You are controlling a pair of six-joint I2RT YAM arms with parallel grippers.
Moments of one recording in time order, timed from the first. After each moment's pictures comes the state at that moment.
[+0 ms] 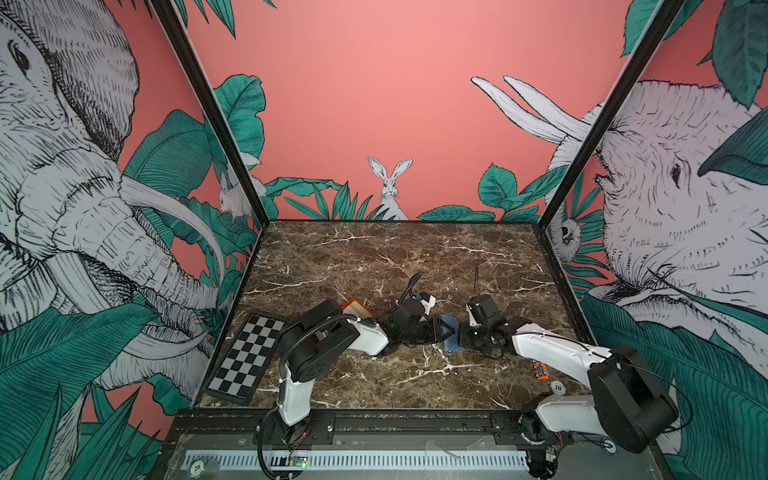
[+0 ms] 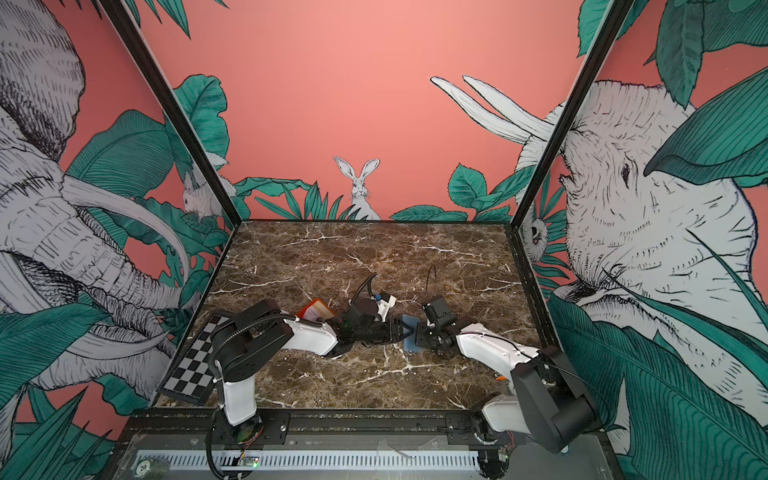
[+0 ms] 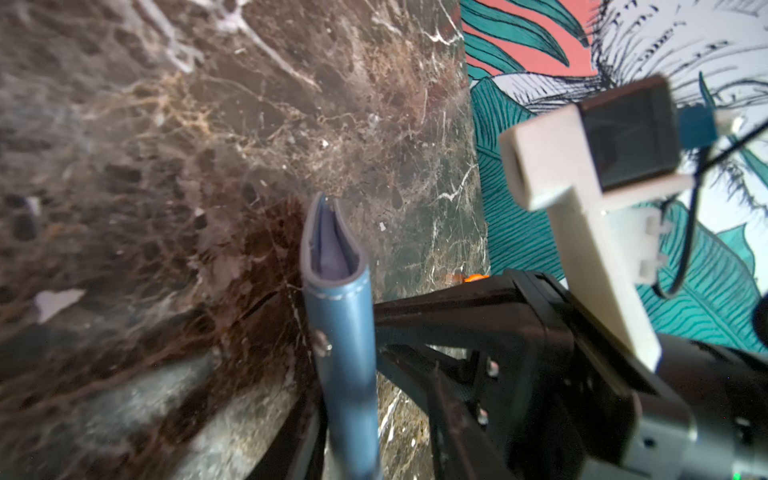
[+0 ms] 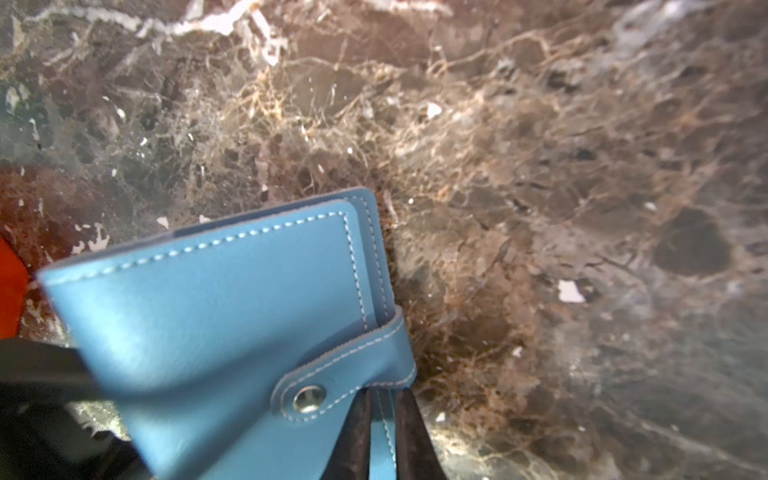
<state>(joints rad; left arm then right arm) -0.97 1.91 0.83 0.60 0.39 -1.03 0.52 1.32 0.57 -0.36 -0.12 0.63</state>
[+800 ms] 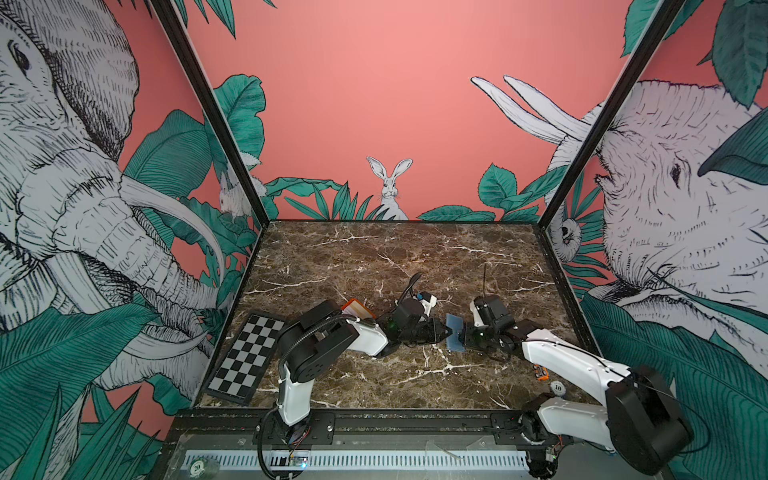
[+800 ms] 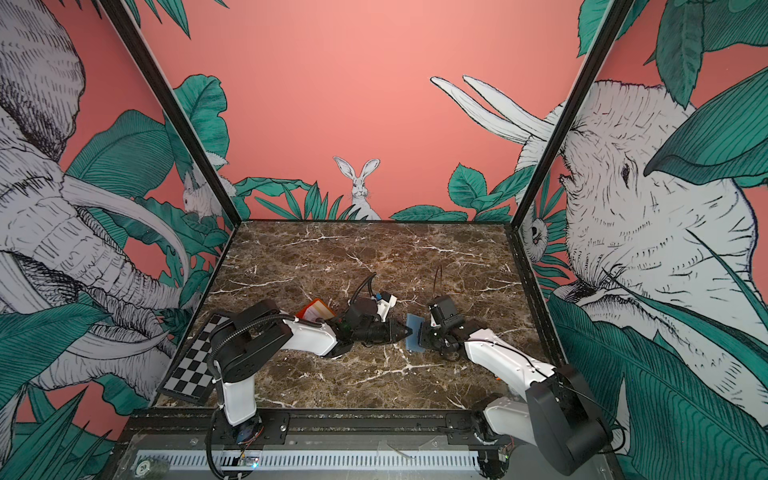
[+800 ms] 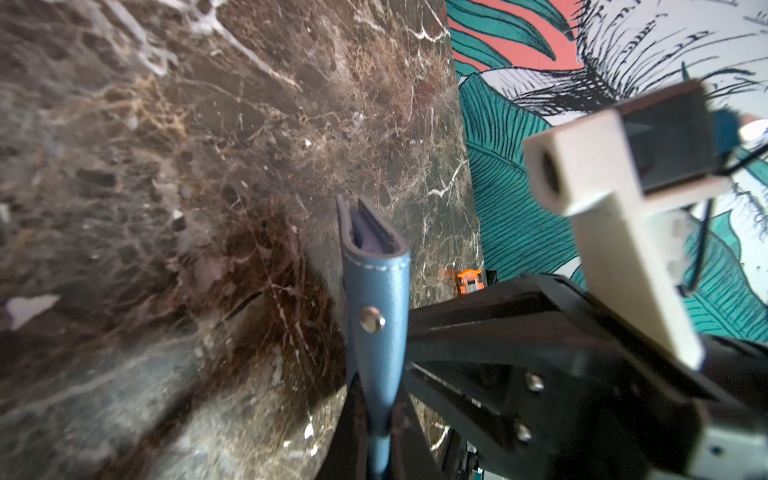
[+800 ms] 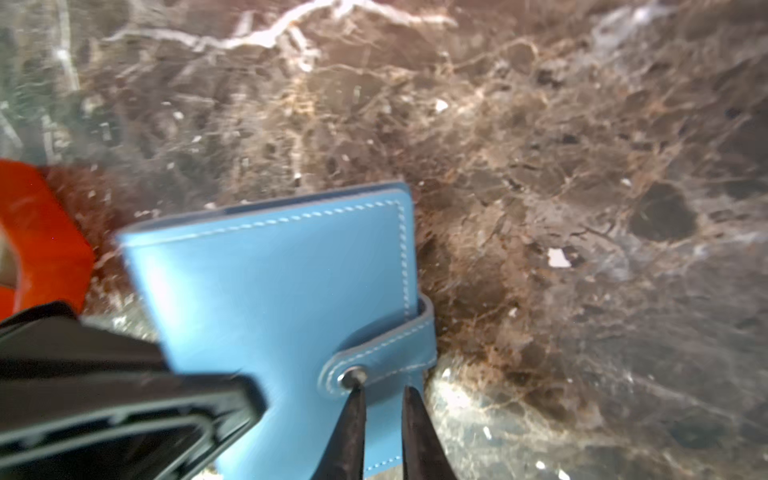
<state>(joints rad) -0.98 1.89 0.82 0.59 0.40 -1.01 0.49 1.19 0.56 -0.42 -0.18 0.62</state>
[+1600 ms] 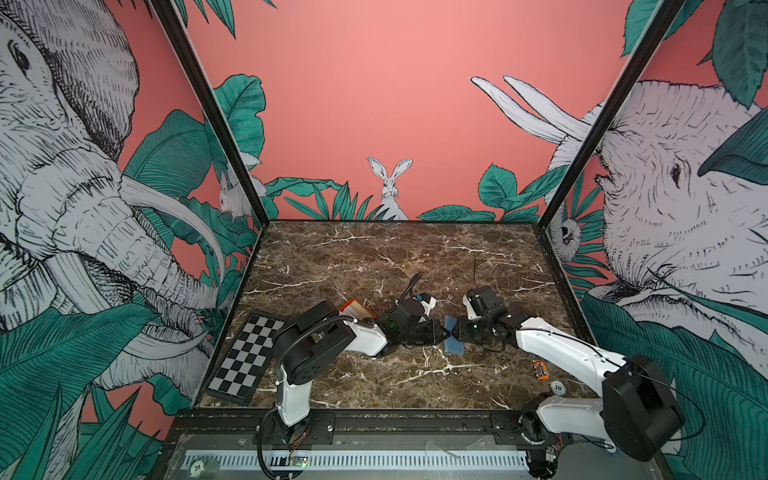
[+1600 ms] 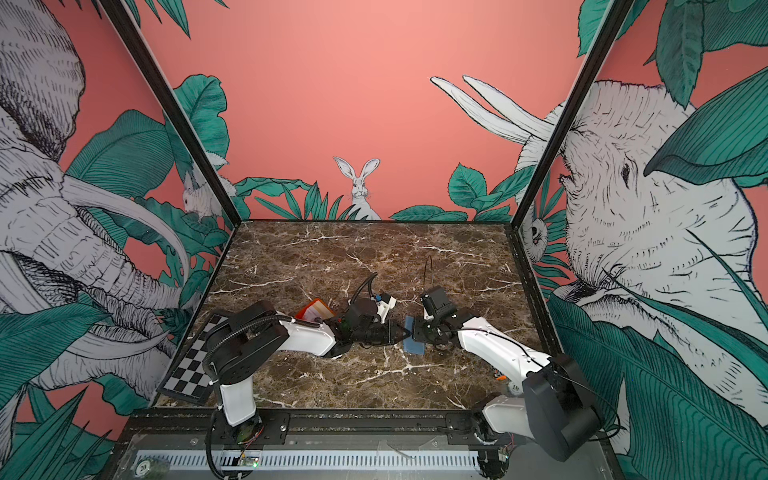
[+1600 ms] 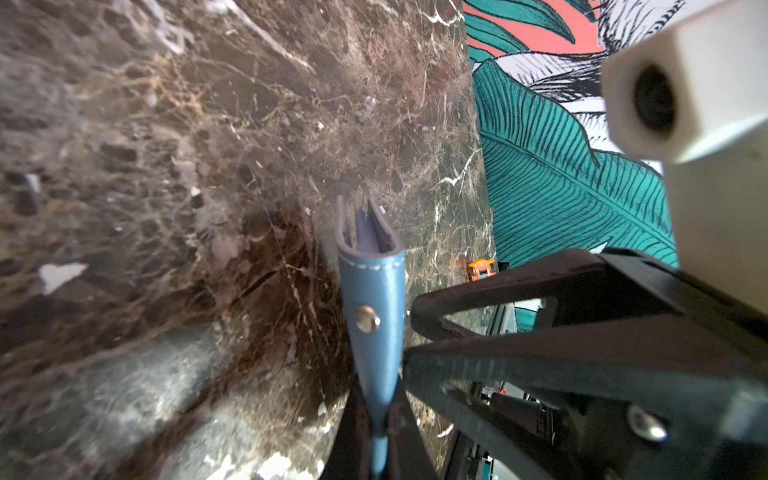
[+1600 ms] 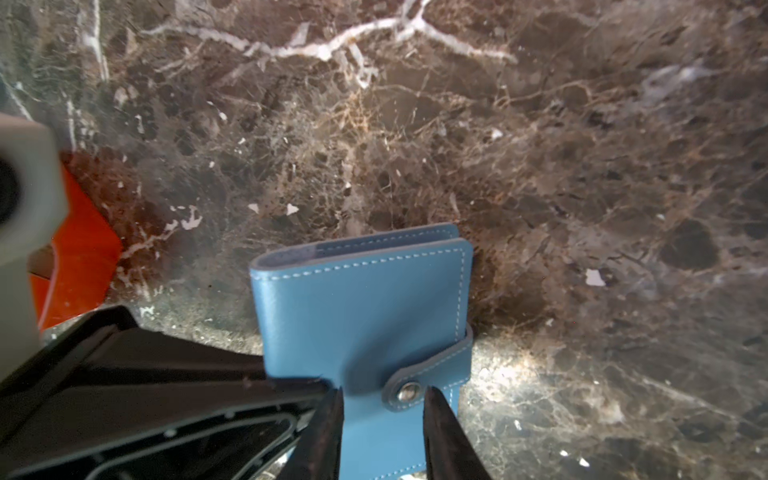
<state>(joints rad) -0.98 1.88 0.82 0.54 0.40 -0.98 0.54 1.29 0.70 -0.52 -0.14 0.61</state>
